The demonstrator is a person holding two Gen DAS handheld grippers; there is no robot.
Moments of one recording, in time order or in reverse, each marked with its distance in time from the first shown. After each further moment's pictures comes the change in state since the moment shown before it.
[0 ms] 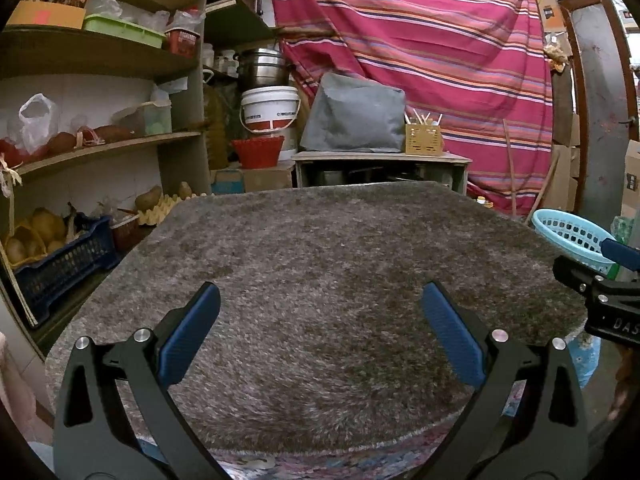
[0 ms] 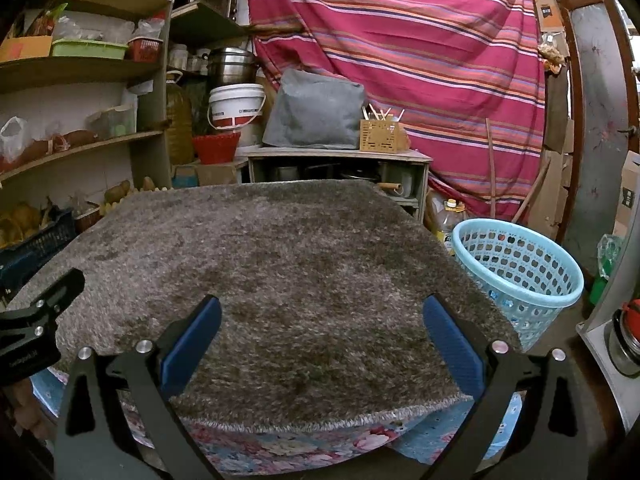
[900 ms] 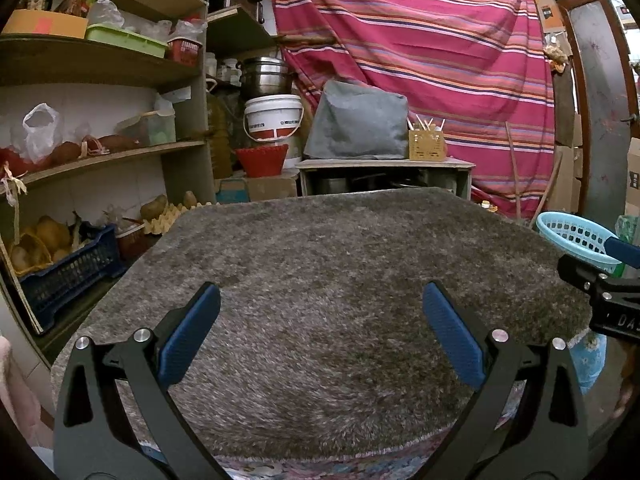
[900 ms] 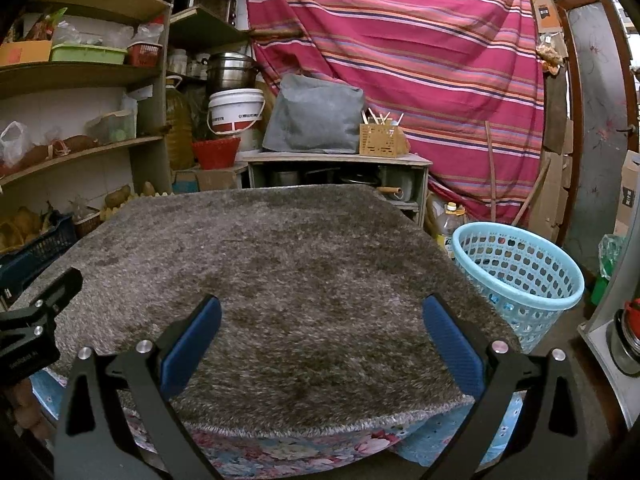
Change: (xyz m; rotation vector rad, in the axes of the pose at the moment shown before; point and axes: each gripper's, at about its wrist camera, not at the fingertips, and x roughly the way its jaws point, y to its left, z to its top) left arm -0.003 0.003 0.002 0.018 -0.031 0.018; right arm -0.001 0.004 0.003 0.004 -0.017 -0.001
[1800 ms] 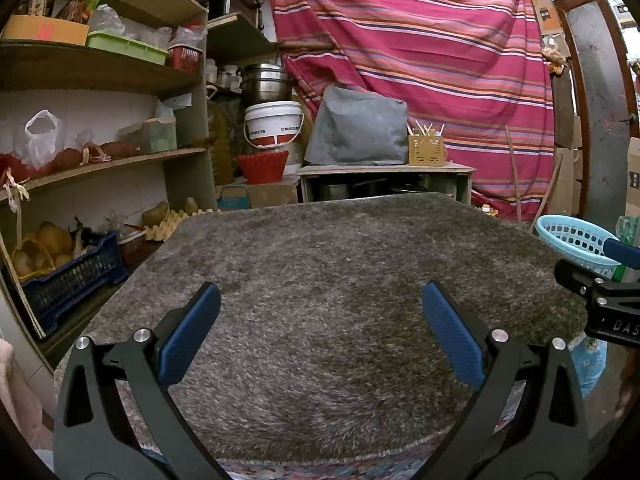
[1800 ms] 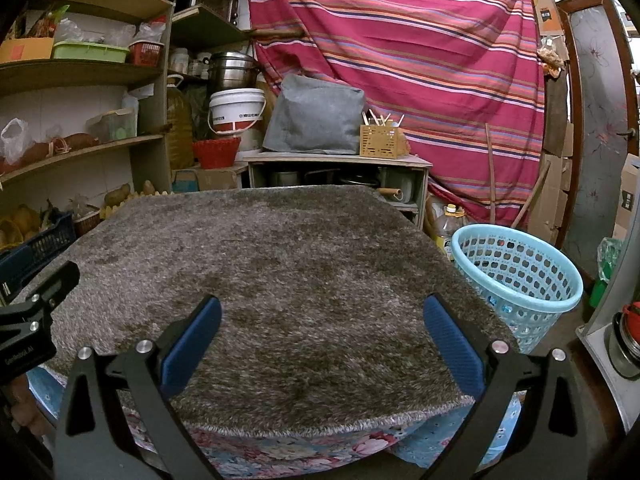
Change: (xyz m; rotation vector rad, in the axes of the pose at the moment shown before) left arm -0.003 0.004 0.006 0.007 -0.018 0.001; right arm -0.001 -0.002 0.000 -0.005 0.001 -0.001
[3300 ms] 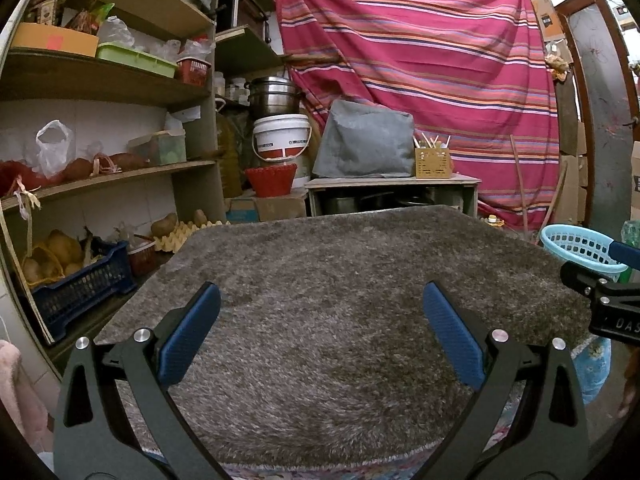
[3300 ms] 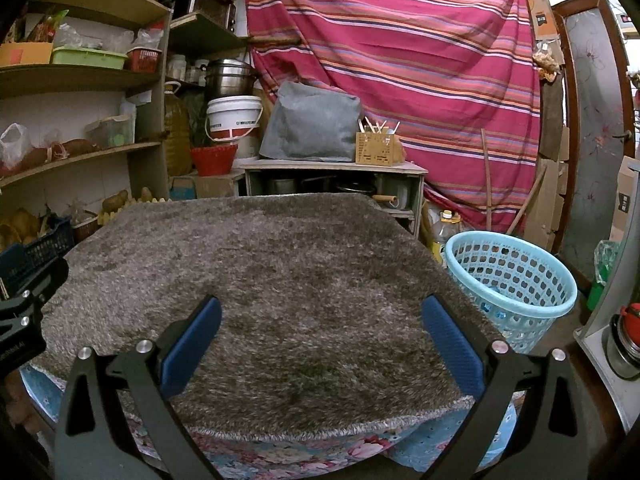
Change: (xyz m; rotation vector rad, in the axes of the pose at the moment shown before) left arm -0.011 -0.001 0.005 0.003 -0.048 0.028; right arm -0.006 -0.008 0.007 0.001 -0.025 -0.007
